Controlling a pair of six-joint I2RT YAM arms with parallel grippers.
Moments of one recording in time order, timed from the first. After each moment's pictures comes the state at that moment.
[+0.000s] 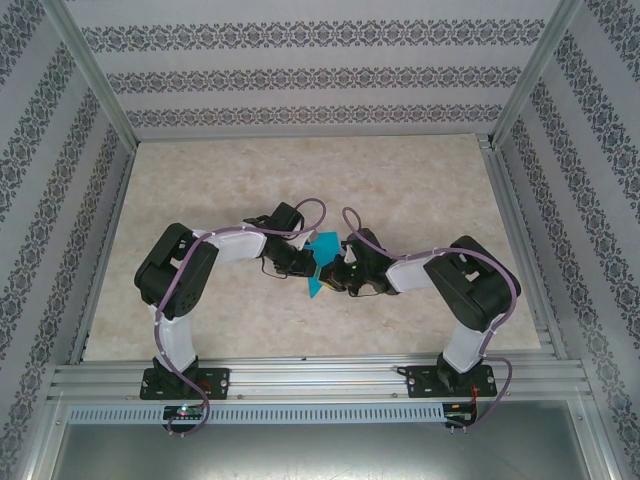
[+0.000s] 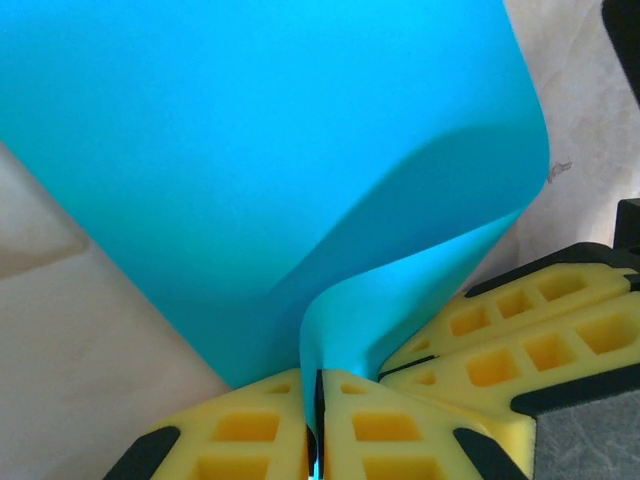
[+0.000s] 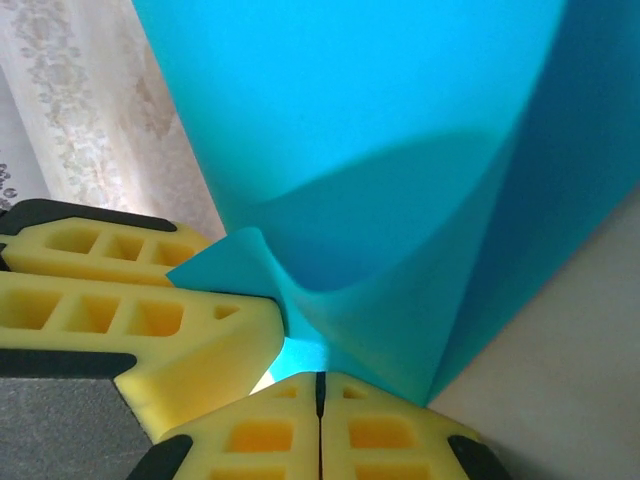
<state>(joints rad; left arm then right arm) -0.54 1.90 1.10 -0.42 0.51 -0.34 0.62 1.77 0.65 0.29 -0.54 1.11</state>
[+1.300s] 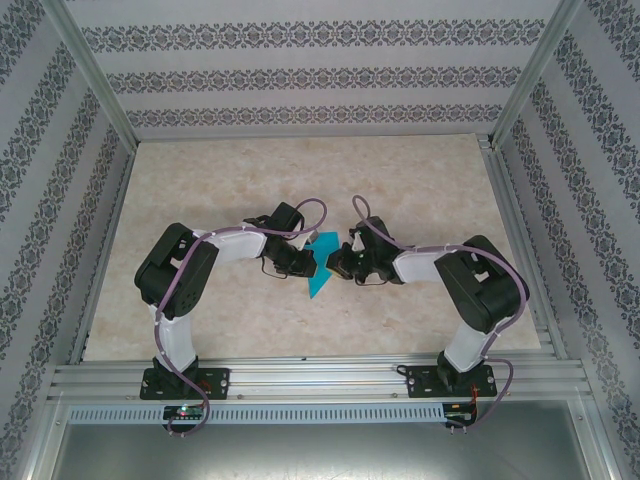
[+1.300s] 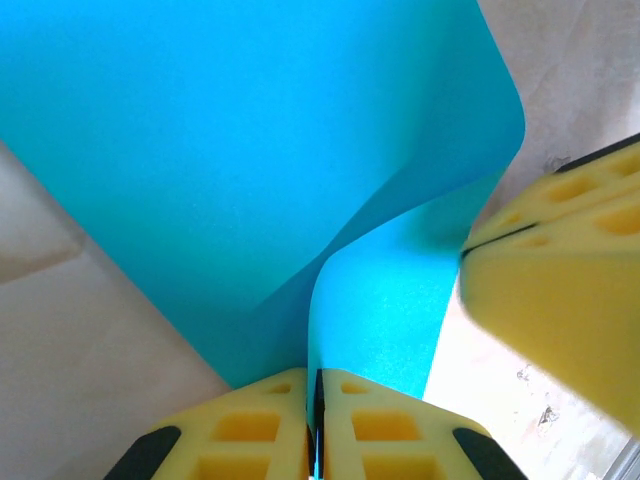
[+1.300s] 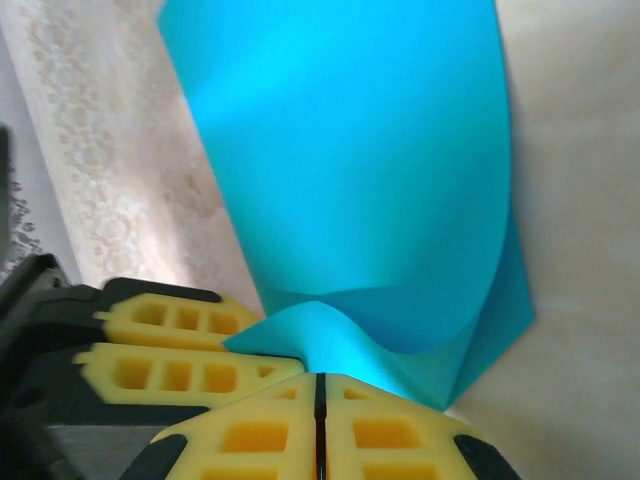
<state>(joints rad) -0.54 1.90 1.10 -0.42 0.51 -0.32 0.52 1.72 0.71 0.19 -0.54 1.04</state>
